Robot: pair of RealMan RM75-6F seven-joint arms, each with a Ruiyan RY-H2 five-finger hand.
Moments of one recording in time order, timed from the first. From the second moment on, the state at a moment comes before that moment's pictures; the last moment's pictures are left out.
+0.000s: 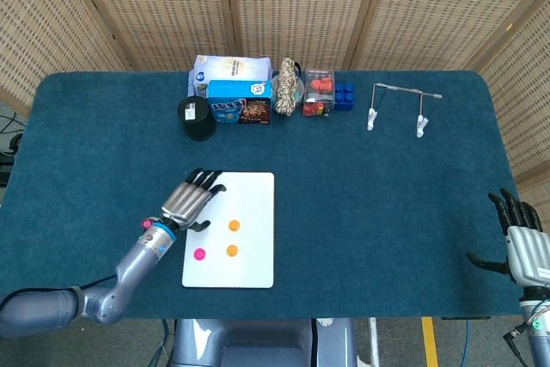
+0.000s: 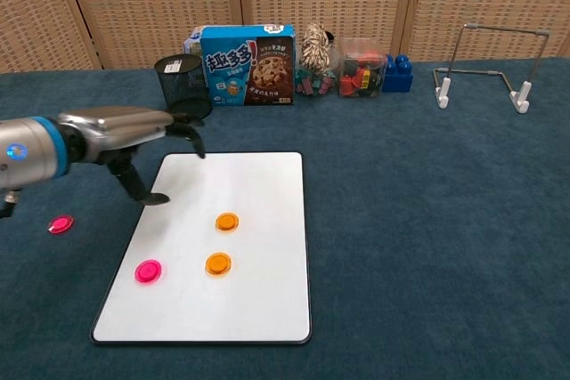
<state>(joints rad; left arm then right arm) -0.81 -1.48 -0.08 -1.57 0.93 0.90 0.49 0.12 -1.10 0.11 -1.58 -1.33 1.33 0.08</state>
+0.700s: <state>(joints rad) -0.55 -1.36 0.07 -1.37 1.21 0.97 0.12 0.13 -1.10 0.11 -1.58 -1.34 1.33 0.07</state>
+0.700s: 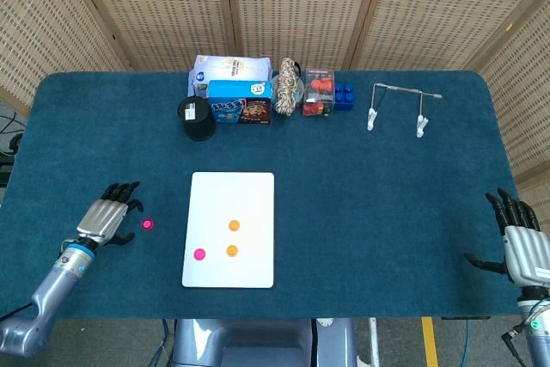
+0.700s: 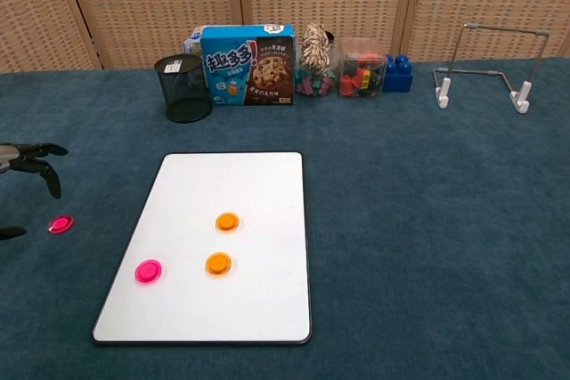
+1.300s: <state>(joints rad) -0.55 -1.45 0.03 -1.31 1.21 0.90 0.16 0.13 -1.10 0.11 -1.58 -1.33 1.33 0.07</state>
